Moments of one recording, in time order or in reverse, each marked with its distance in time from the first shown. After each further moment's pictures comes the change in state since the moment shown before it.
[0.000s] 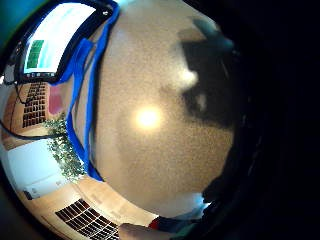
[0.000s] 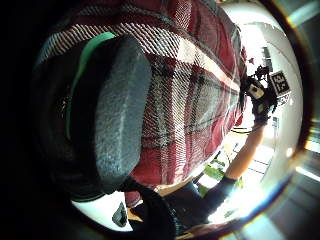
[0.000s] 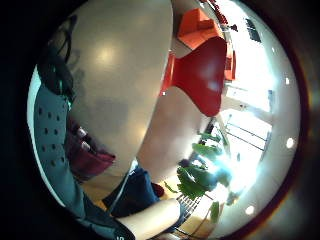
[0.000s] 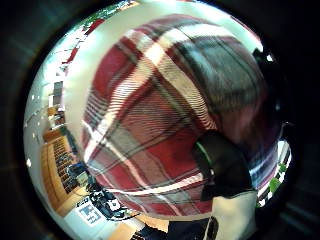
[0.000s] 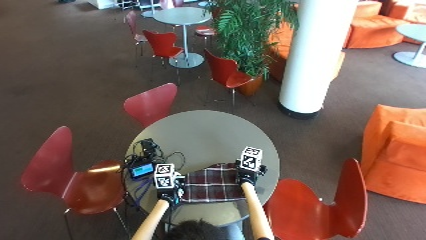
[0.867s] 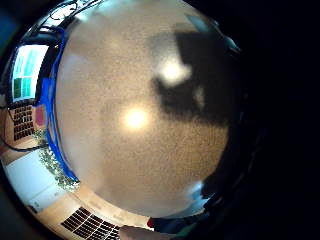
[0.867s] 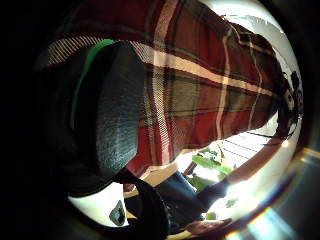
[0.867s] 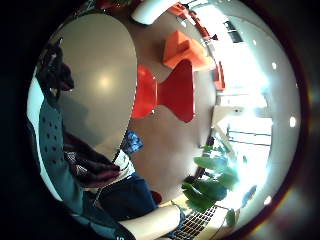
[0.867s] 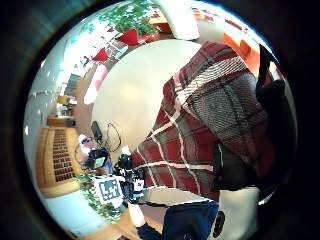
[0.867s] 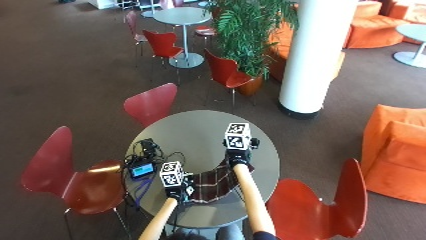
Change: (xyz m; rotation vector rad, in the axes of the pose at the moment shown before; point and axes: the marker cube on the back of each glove) left arm 0.051 -0.011 -0.006 0.044 0.157 0.118; right arm -0.028 0.026 -0.127 0.157 0.178 -0.005
